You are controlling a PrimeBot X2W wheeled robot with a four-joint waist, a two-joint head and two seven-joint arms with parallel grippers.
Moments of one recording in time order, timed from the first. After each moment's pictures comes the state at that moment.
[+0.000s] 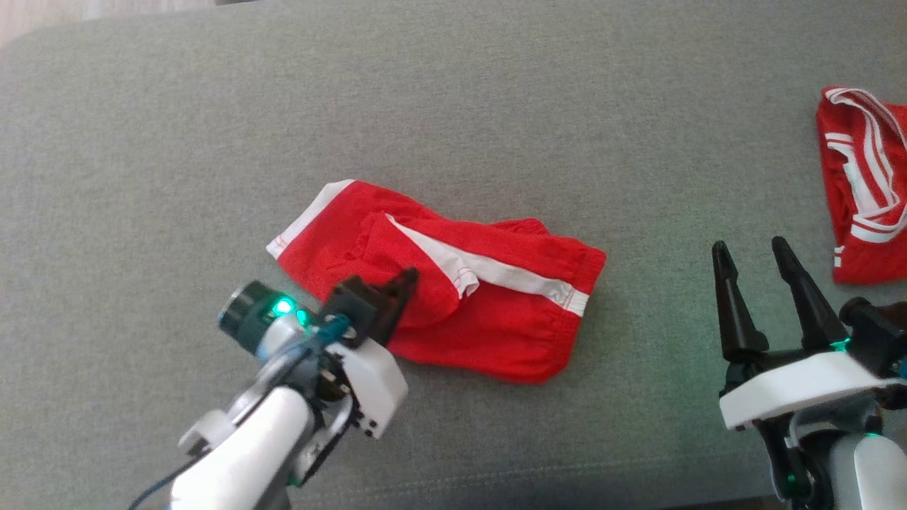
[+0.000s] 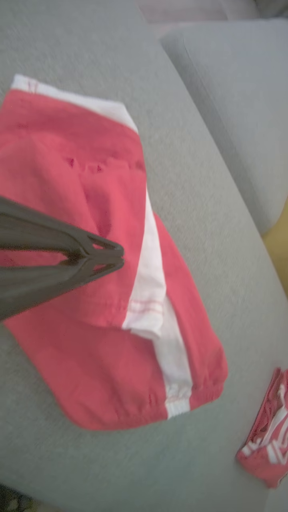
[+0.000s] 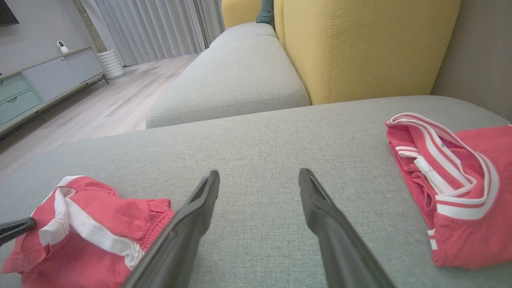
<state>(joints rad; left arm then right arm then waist) -0.35 0.29 -0.73 0.14 -0.21 0.04 0.10 0.03 -0.04 -0.02 -0.15 0.21 0.13 0.13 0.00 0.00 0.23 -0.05</state>
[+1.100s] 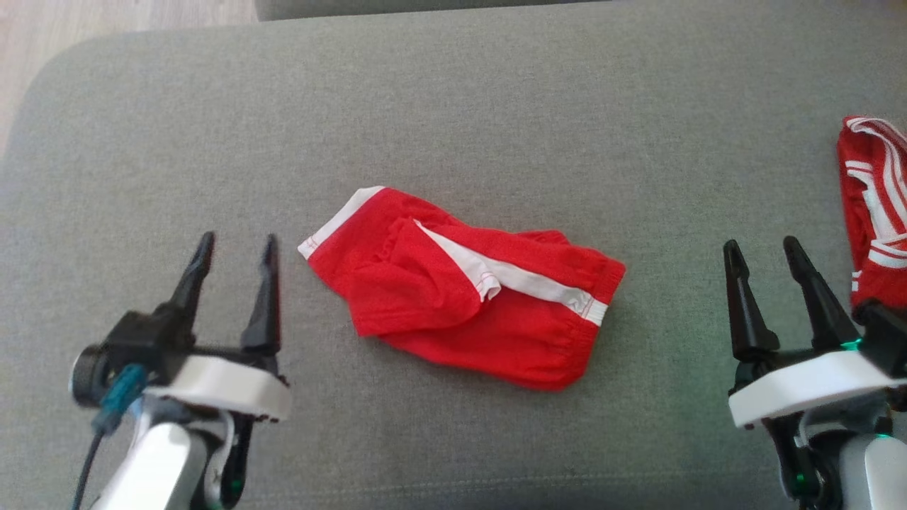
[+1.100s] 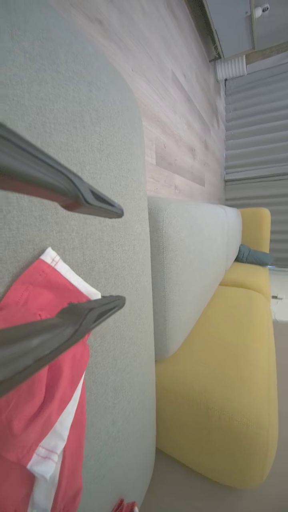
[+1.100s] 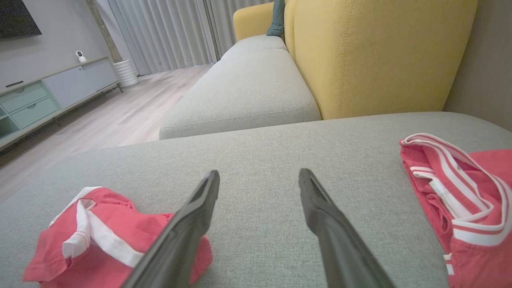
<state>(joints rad) -0.13 0.34 -0.41 0.01 -0.41 0.24 -0.22 0.03 -0.04 -0.04 -0.16 0.22 0.13 0.14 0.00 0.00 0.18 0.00</state>
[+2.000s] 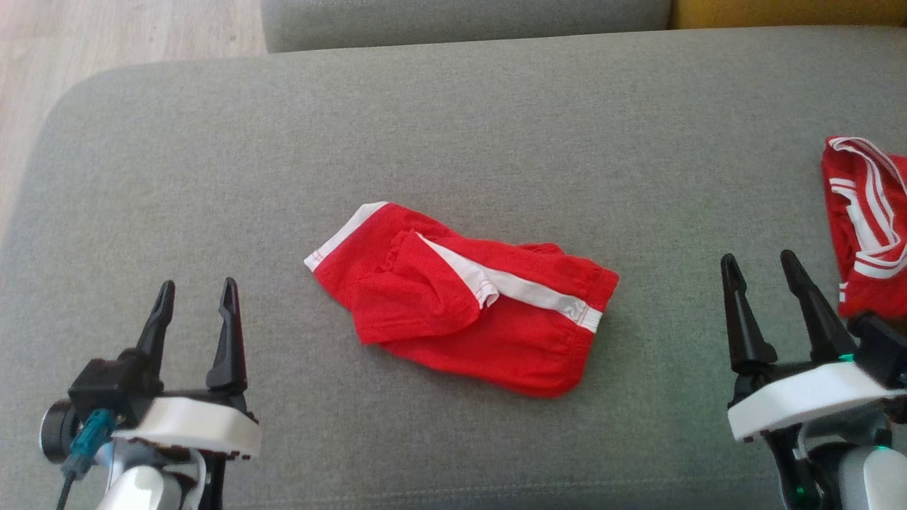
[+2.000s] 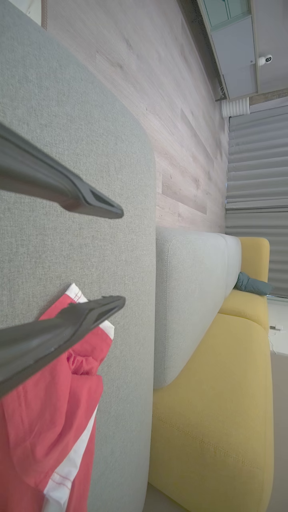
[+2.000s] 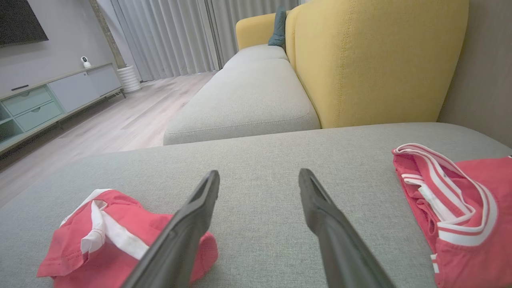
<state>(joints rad) 0.00 0.34 -0.31 0.01 -0.41 0.24 -0.25 0.06 -0.04 -0.04 -0.17 0.21 0.13 0.15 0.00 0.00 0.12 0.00</state>
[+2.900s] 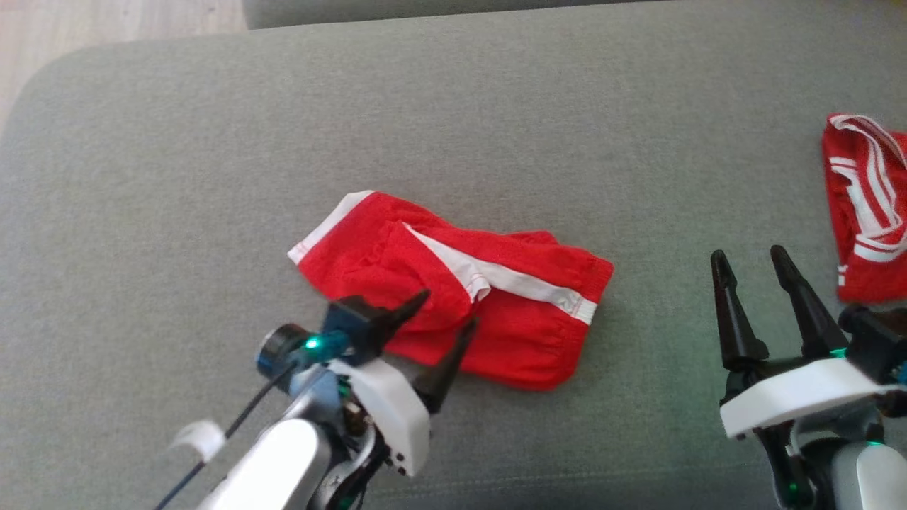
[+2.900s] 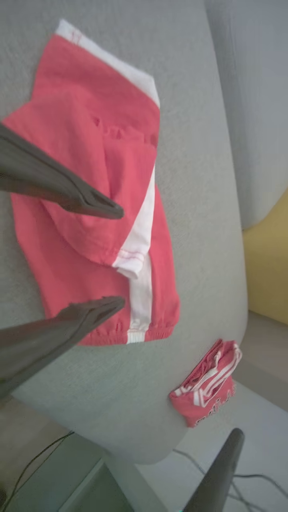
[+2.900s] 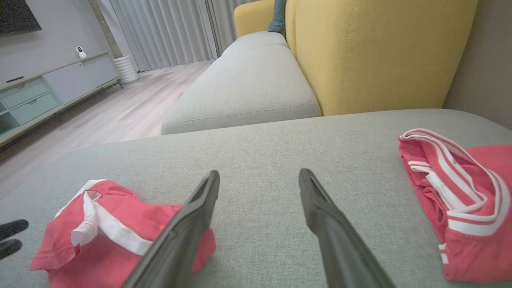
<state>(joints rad) -0.23 0.22 -0.66 0.04 -0.40 -0.01 0.15 0.05 -0.04 -0.02 -0.17 0.21 0.13 0.16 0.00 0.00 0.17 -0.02</state>
